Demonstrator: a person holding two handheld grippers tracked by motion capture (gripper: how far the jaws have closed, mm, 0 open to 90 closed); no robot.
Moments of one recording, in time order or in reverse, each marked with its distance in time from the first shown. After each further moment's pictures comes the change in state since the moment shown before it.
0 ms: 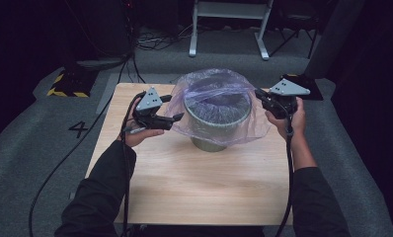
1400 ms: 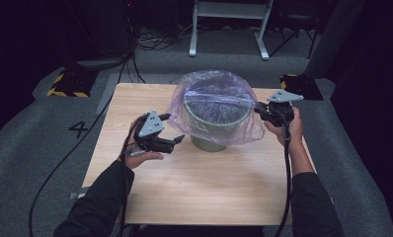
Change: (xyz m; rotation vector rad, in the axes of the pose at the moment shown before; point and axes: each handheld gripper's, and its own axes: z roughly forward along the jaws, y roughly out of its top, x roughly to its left) left arm -0.060 -0.035 -0.006 0.026 -0.037 0.037; right arm -0.005 -0.046 0.017 0.153 0.055 0.081
